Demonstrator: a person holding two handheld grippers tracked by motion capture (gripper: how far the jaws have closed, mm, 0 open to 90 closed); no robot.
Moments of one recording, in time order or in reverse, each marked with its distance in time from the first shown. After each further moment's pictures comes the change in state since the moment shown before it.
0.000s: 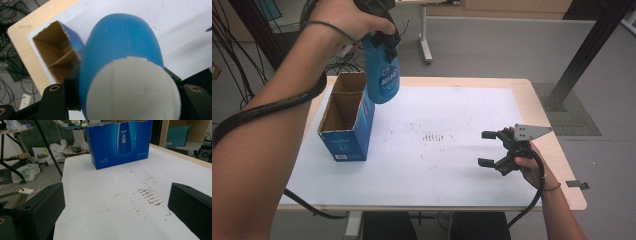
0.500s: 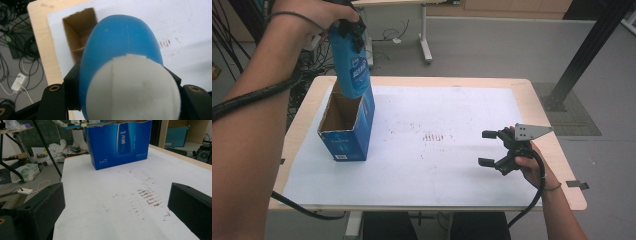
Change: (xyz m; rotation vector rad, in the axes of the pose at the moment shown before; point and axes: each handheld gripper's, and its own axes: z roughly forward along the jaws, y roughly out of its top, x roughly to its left) left arm 0.069 -0.016 0.001 0.006 0.035 -0.241; right arm 0.000 0.002 -0.002 -0.003 -0.006 -0.006
